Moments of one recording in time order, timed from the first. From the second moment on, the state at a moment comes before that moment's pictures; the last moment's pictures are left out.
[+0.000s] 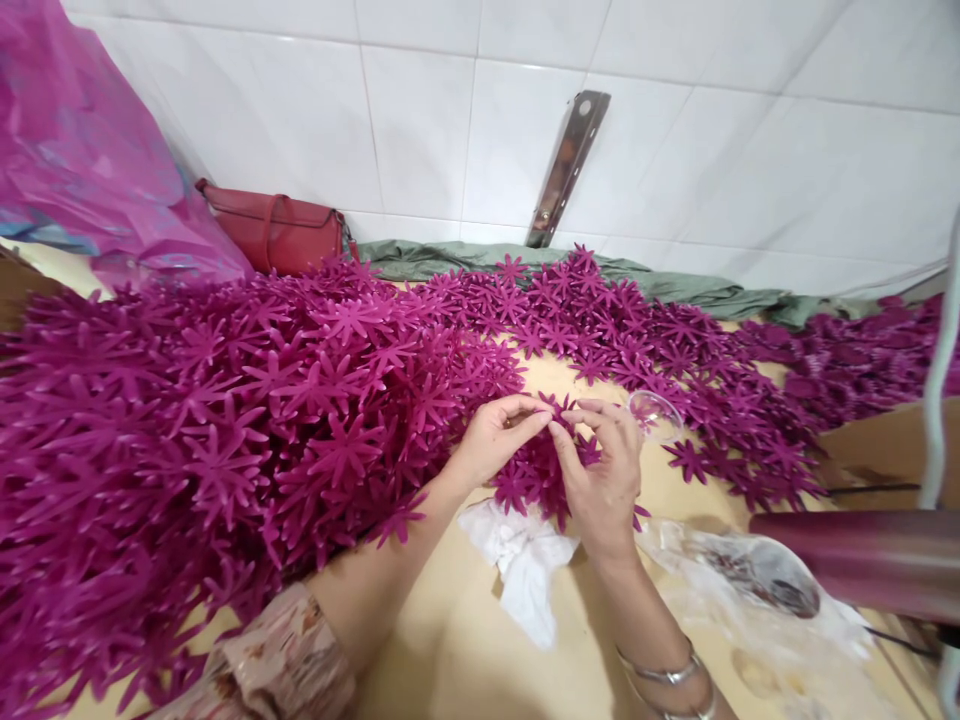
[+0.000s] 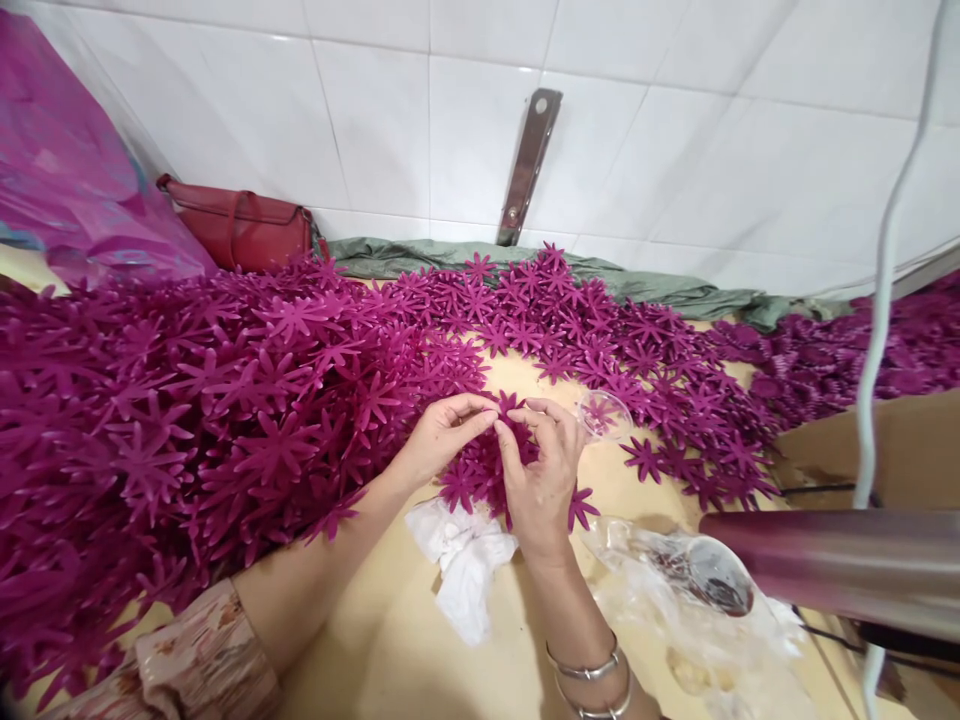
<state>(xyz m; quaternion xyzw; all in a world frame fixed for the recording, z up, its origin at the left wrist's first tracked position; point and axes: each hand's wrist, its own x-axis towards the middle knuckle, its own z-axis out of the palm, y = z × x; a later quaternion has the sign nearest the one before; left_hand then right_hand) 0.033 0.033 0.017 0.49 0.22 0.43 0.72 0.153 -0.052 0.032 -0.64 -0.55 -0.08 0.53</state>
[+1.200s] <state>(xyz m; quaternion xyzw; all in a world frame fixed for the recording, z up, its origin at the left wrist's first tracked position) 0.029 0.031 0.026 0.47 0.22 0.40 0.76 0.158 -0.051 0.026 -0.62 -0.39 0.15 0.67</state>
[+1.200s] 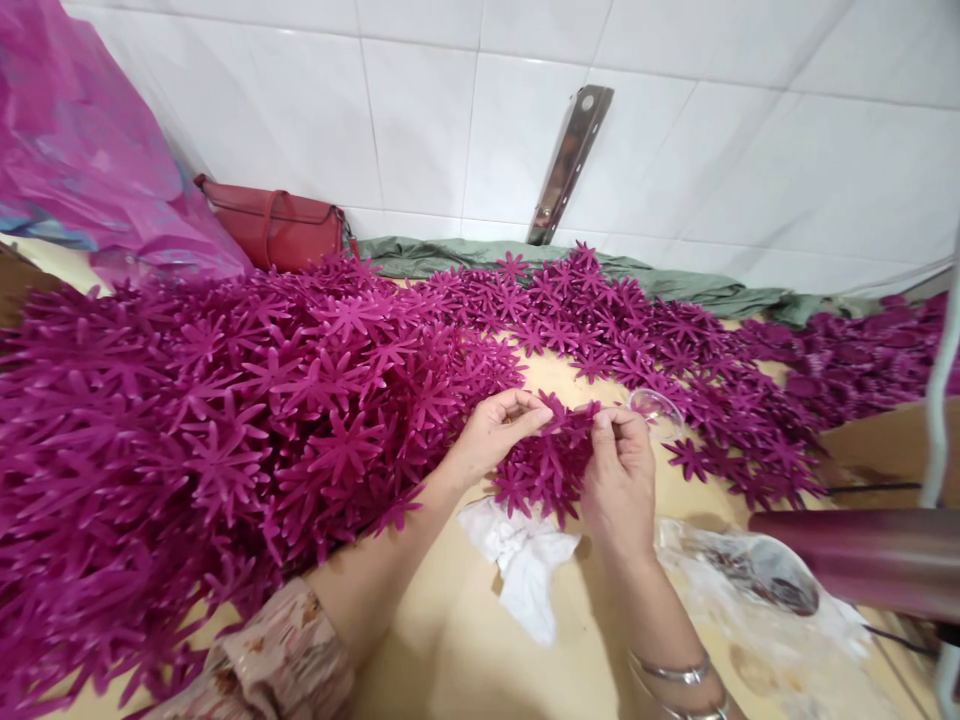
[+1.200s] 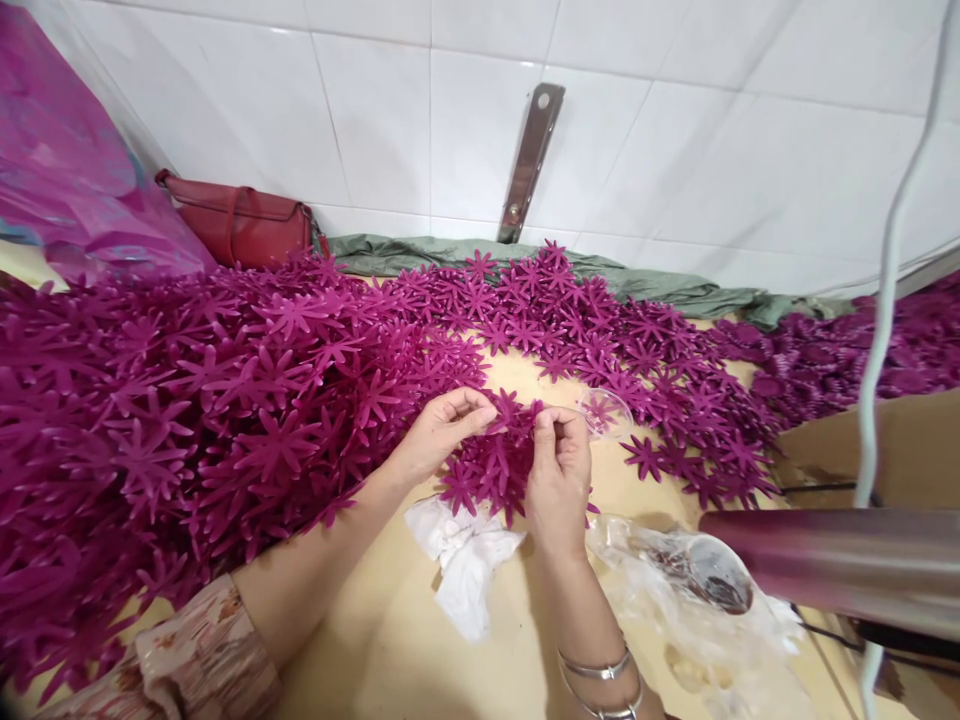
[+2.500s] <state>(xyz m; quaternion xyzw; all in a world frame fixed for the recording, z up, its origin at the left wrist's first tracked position) 0.034 0.043 0.021 0.26 0.28 0.52 0.77 0.156 -0.043 0.015 -0.56 -0.31 0.29 0.71</state>
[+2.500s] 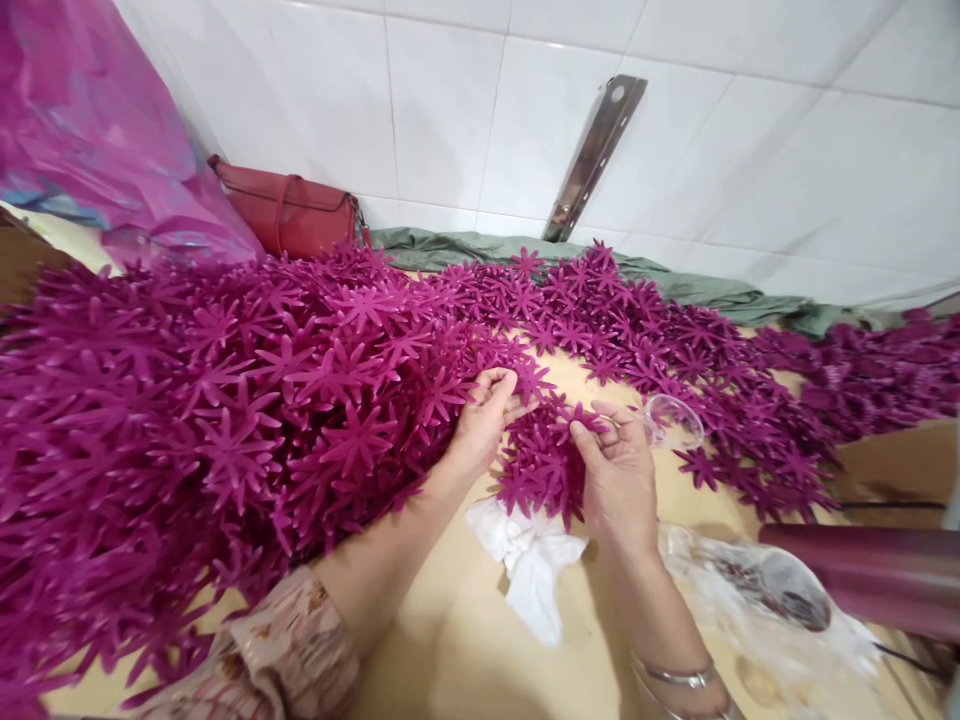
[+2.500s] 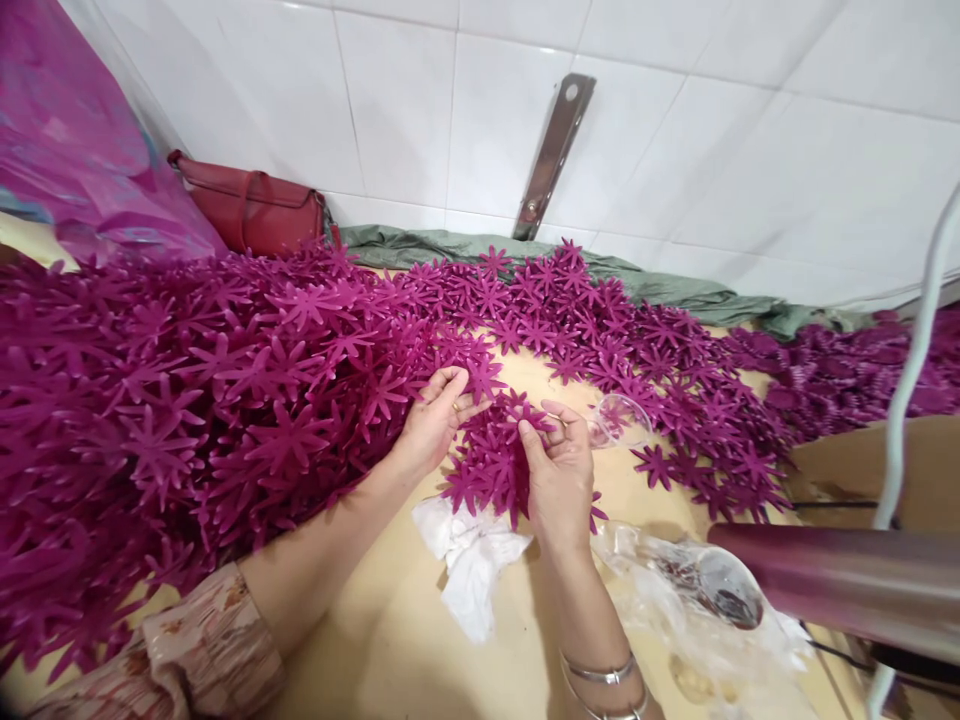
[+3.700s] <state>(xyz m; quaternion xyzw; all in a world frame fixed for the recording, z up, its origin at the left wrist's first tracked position) 0.031 0.035 0.016 0.44 0.21 0.40 0.78 0.154 -0.049 0.023 -0.59 -0.38 0.28 0.65</state>
